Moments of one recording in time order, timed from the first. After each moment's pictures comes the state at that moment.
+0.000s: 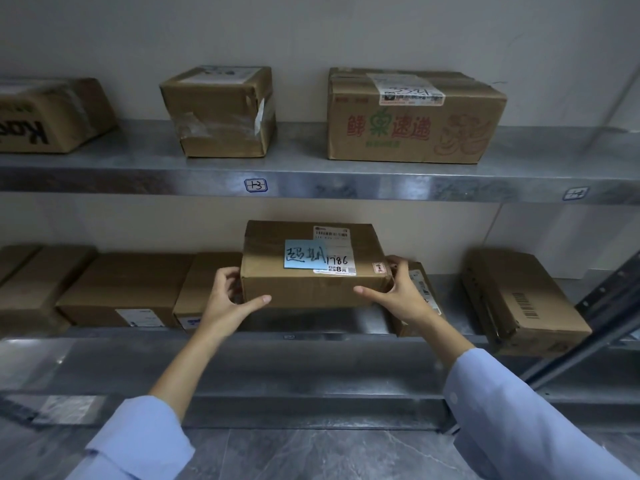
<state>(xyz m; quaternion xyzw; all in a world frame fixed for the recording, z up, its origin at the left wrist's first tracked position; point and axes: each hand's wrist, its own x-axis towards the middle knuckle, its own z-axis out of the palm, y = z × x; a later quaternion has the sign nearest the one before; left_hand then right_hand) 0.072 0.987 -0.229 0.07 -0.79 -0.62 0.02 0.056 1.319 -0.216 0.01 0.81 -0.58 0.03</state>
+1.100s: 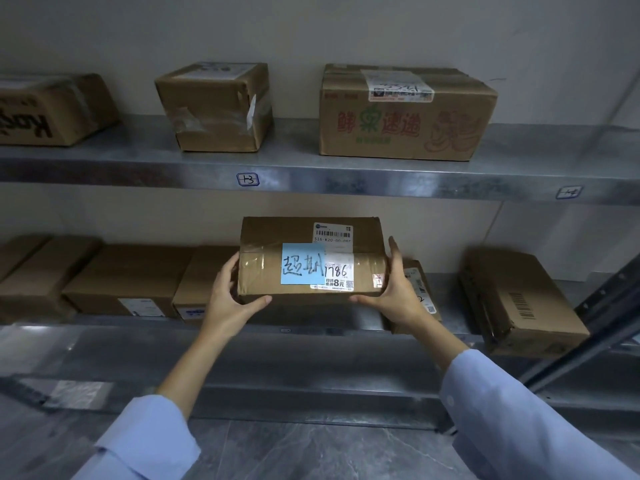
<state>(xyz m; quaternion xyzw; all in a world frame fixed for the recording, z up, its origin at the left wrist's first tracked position) 0.096 1.013 -0.221 0.05 -0.84 -0.53 0.10 0.070 1.320 -0.207 -0.05 0.84 -0.54 0.01</state>
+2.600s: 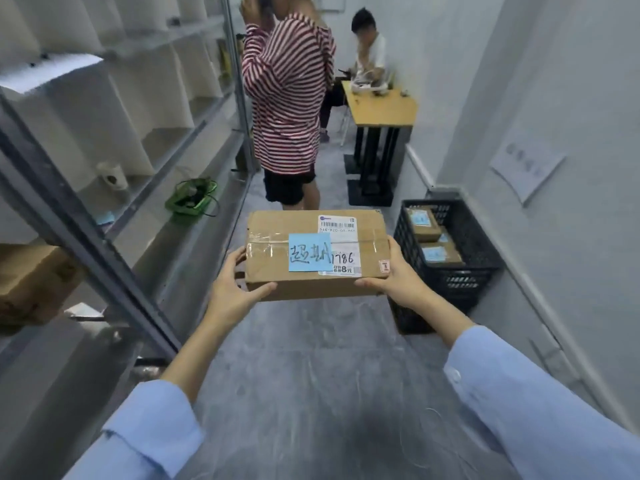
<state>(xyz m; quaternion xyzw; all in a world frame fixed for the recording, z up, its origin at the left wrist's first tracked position) 0.467 1.425 -0.230 -0.59 -0.58 -0.45 -0.32 0.785 1.438 -0.199 0.56 0.63 -0.42 -0.35</state>
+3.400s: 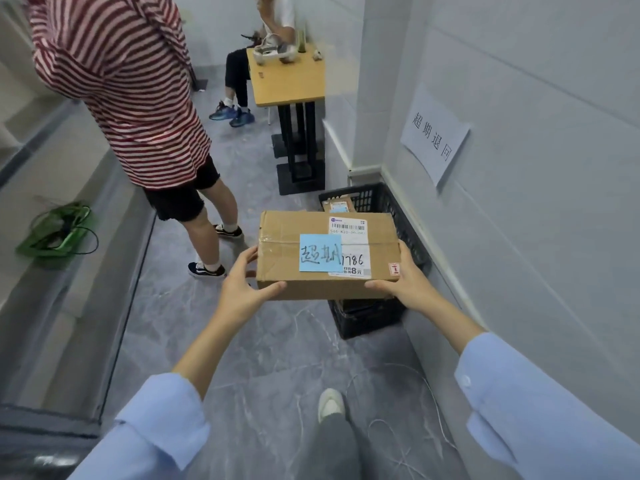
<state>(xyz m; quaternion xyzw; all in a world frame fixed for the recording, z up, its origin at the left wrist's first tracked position) 0.820 1.642 -0.272 -0.65 -0.54 -0.36 -0.39 1.136 1.586 -0.271 0.65 0.52 -0.42 -0.36</state>
